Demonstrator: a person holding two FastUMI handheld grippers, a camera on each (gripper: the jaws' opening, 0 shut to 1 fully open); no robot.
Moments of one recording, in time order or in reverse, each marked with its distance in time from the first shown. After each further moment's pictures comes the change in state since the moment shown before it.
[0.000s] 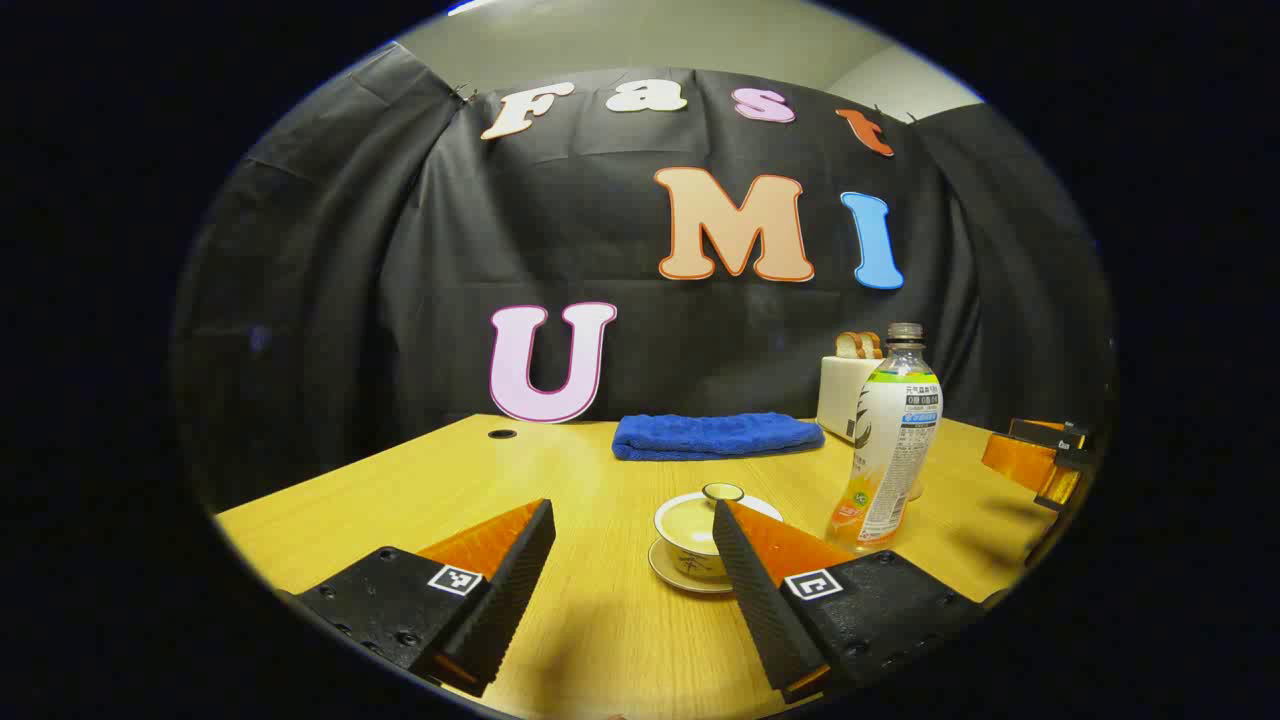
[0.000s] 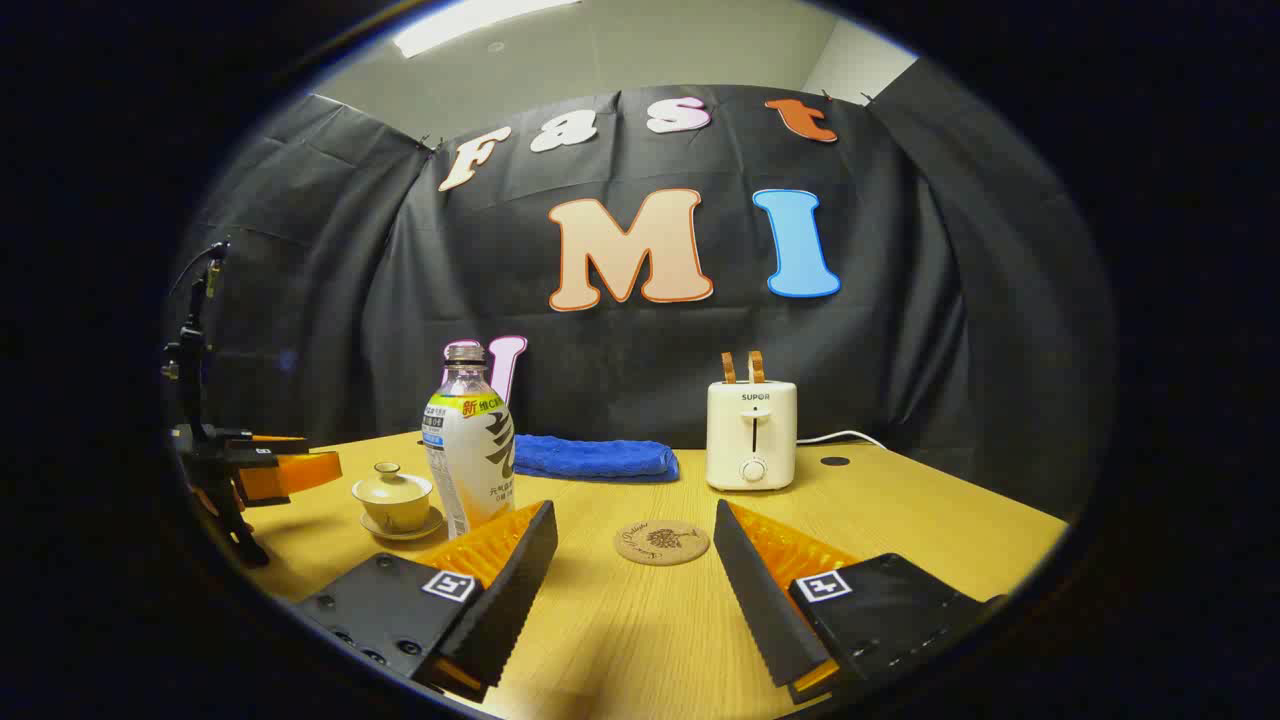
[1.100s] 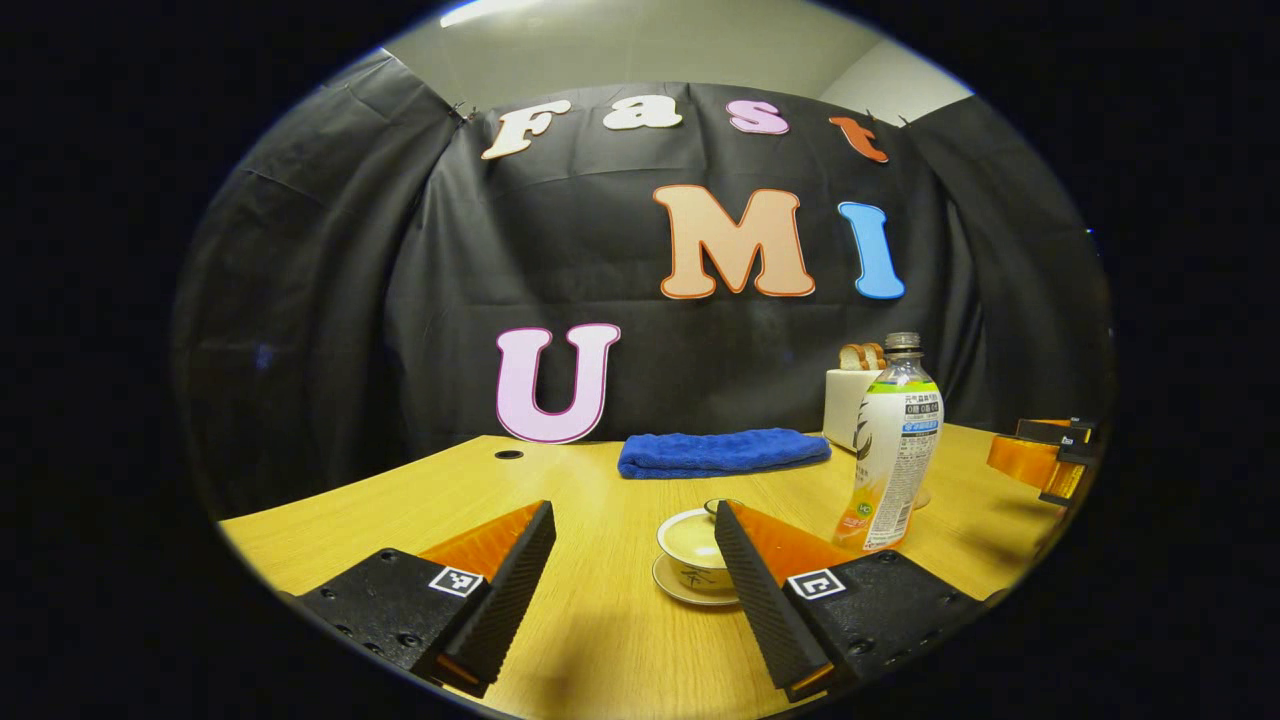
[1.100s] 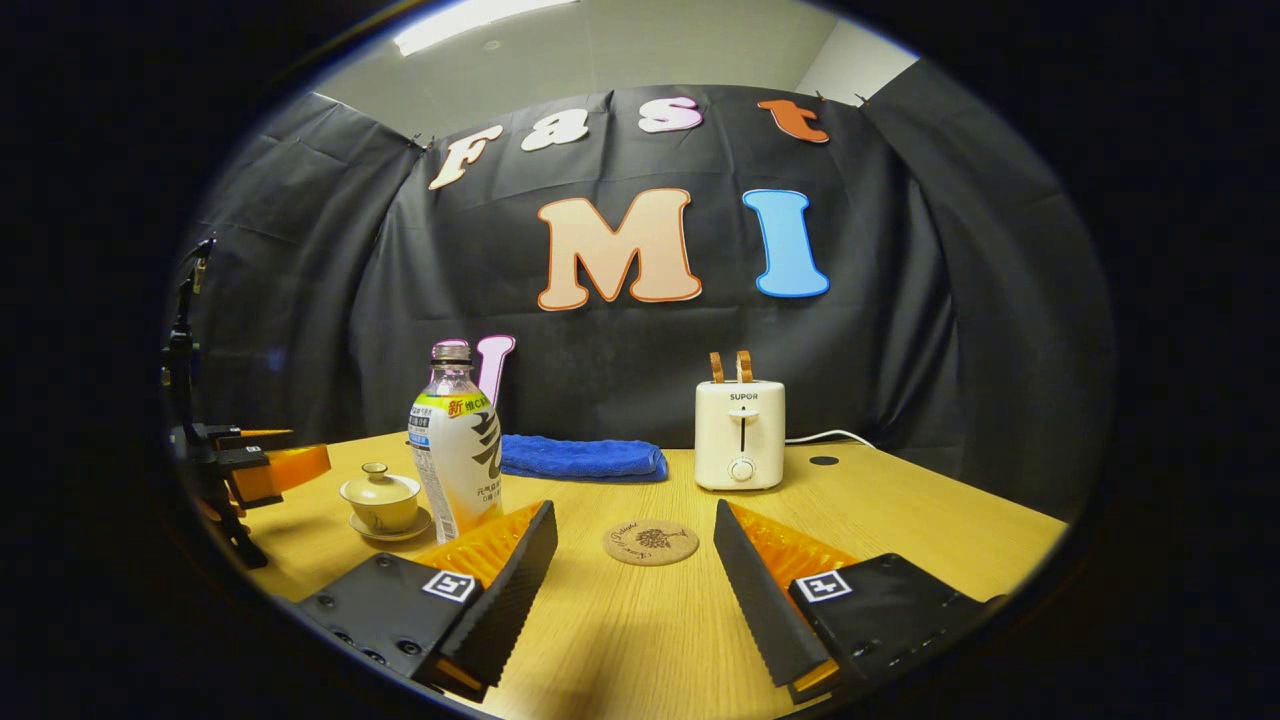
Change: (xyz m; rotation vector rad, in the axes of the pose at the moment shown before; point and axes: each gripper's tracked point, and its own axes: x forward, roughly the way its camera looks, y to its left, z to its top) left arm 0.001 0.005 0.008 0.007 -0.057 0.022; right arm 0.000 -0.007 -0.001 -0.002 -0.002 -0.035
